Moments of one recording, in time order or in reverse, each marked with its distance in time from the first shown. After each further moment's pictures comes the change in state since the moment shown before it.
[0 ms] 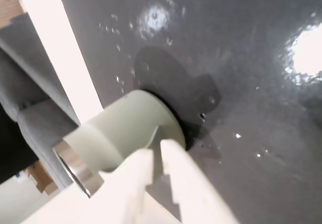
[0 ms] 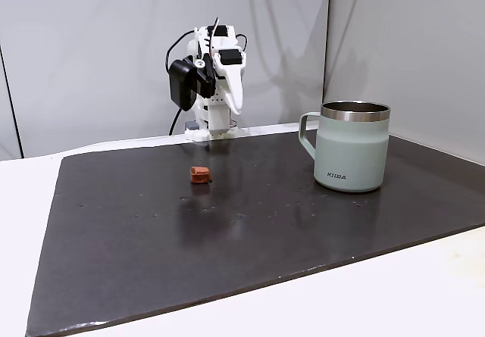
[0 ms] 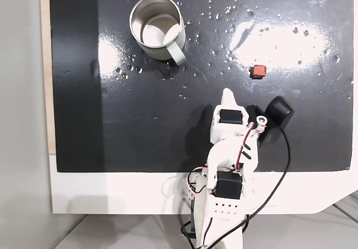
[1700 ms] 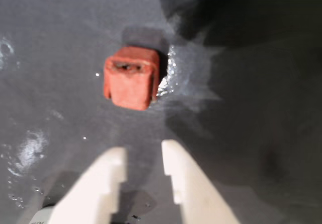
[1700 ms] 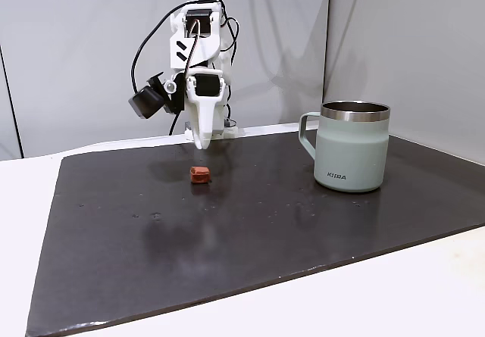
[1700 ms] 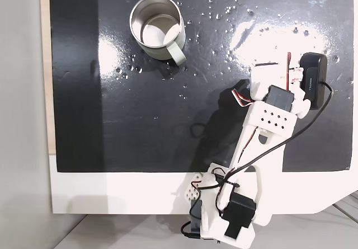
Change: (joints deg) arm 13.3 -68.0 -46.5 11.0 -24.3
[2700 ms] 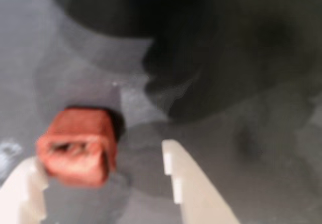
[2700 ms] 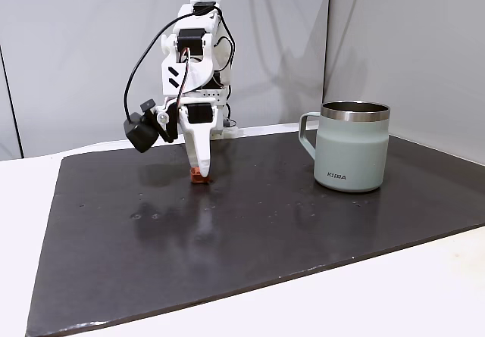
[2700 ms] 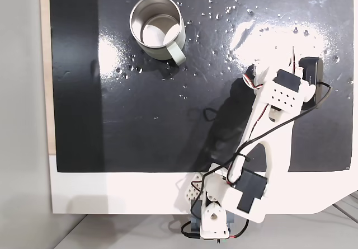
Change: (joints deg) arm 2.0 -16.8 -7.7 2.3 -0.2
